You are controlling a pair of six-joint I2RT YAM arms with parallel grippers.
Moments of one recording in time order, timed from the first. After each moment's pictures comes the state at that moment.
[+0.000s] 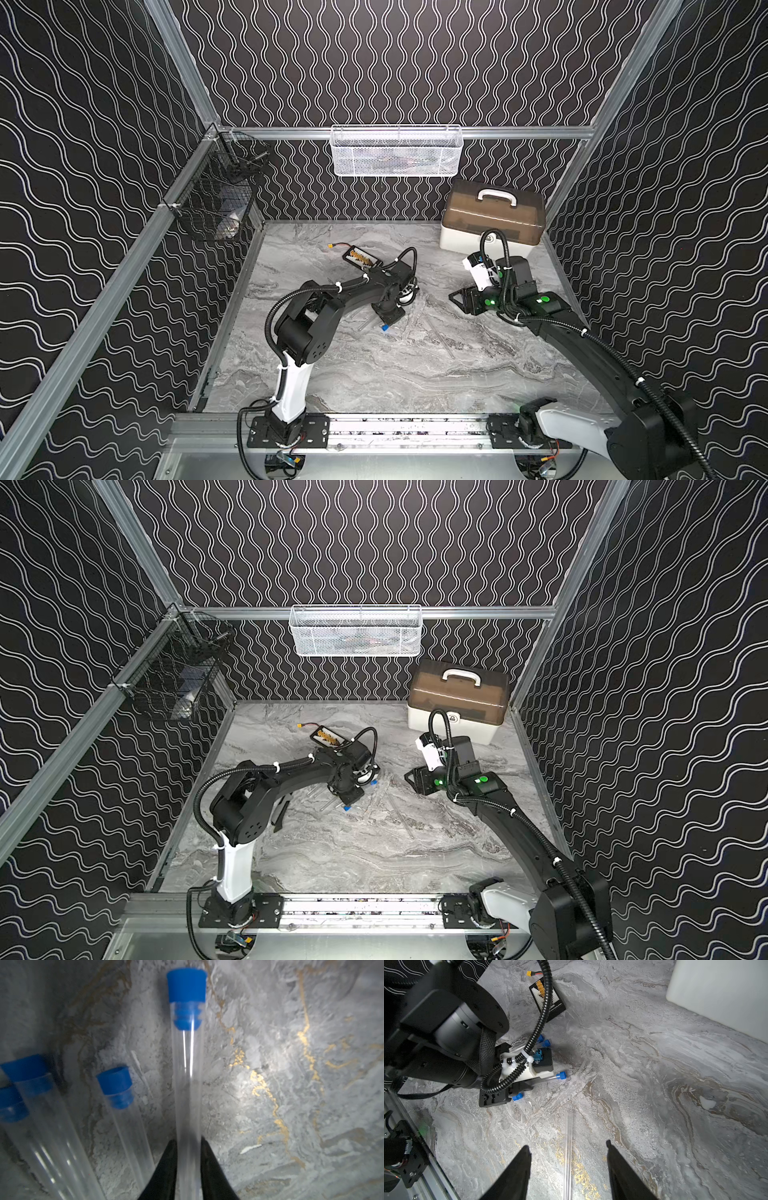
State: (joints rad) left arm -0.61 2.03 1.43 -0.79 -0.04 0.24; right arm 0.35 1.18 0.91 -0.50 -0.33 0.05
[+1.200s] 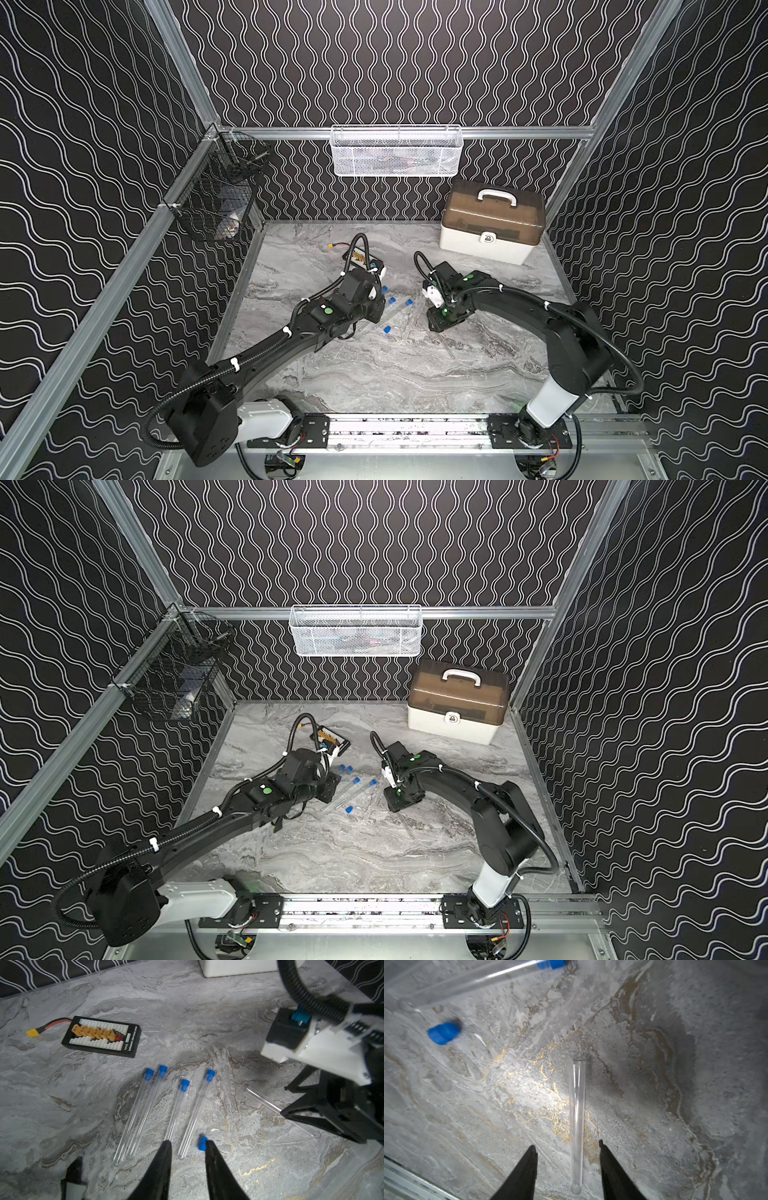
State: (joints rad) left arm -0.60 1.26 0.89 -0.34 -0.12 -0.21; right arm 0.63 1.74 1.20 -0.86 -0.07 0.15
